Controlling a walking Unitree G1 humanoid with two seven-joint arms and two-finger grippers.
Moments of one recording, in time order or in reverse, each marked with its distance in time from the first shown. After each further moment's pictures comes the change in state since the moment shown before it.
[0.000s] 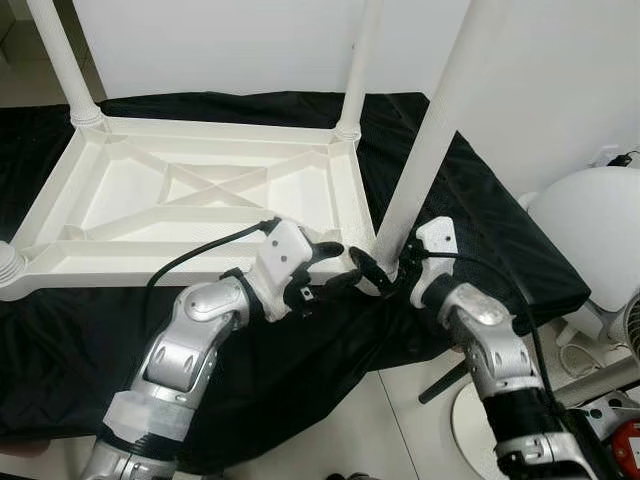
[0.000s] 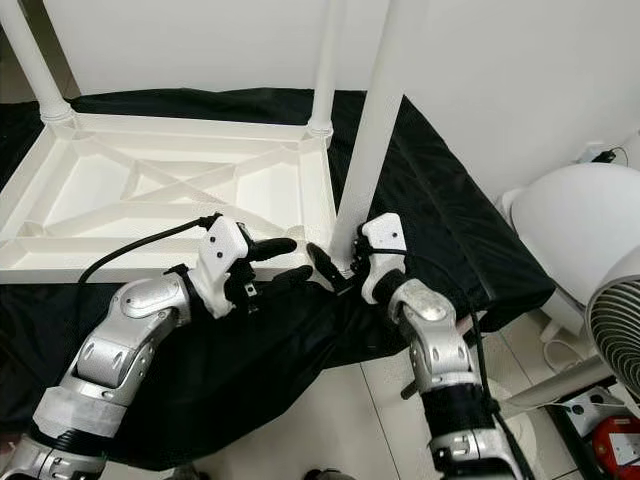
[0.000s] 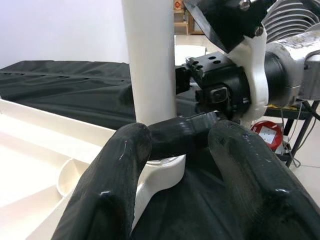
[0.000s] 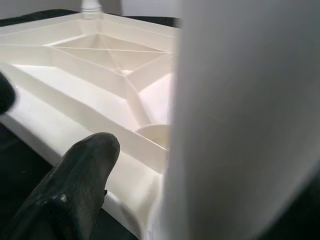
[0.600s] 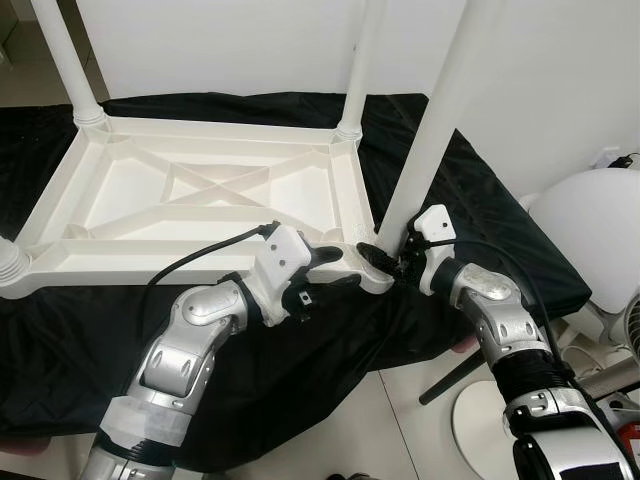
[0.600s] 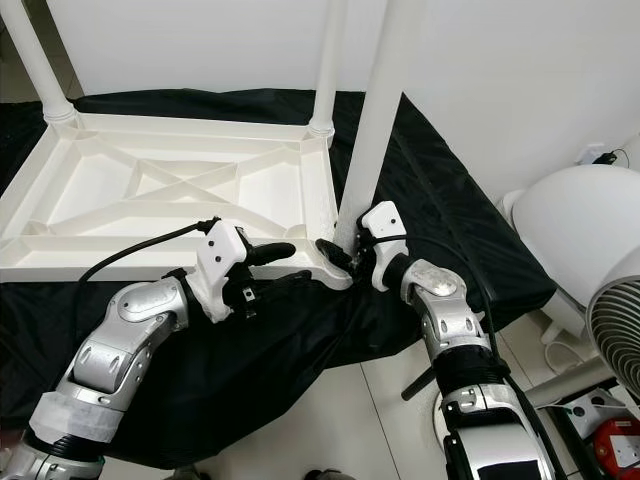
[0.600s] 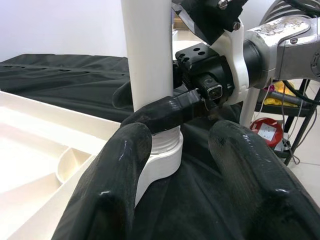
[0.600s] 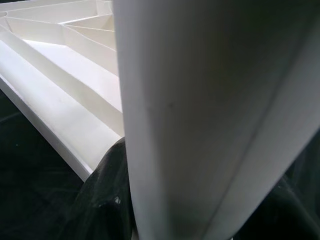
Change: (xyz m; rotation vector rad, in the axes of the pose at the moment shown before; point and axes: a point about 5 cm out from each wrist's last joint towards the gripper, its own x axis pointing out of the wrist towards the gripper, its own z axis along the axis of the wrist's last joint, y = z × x) left arm -0.002 0.001 -0.002 -0.008 0.021 0.003; right arm 0.008 -0.027 -0.006 -0.071 0.073 0.084
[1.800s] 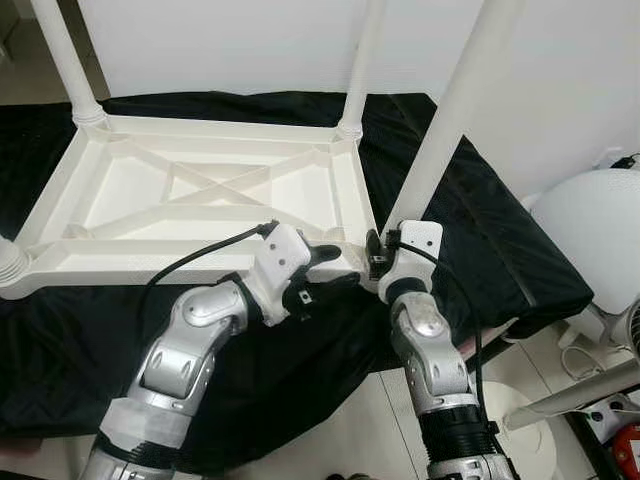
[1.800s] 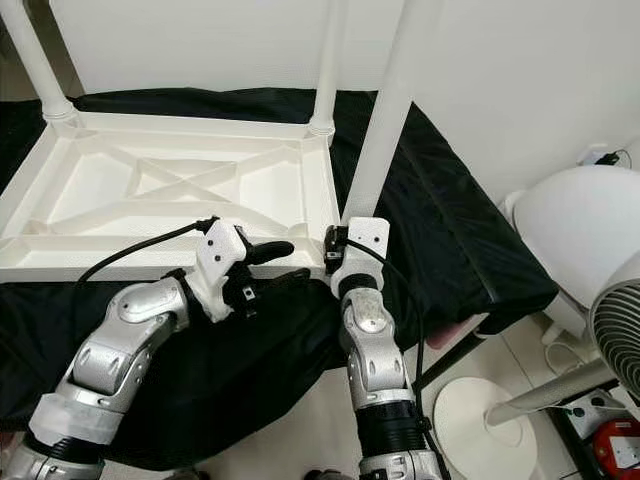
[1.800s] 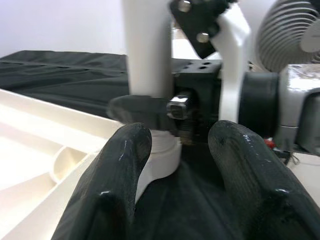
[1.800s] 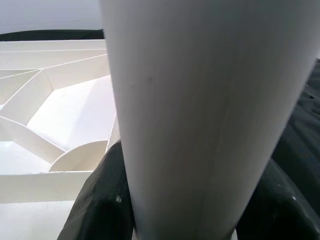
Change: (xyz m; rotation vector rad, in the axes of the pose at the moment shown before) left arm 0.005 -0.007 0.000 -0.008 -0.004 -0.025; right arm 0.013 0.059 0.009 0.260 -0.072 -0.764
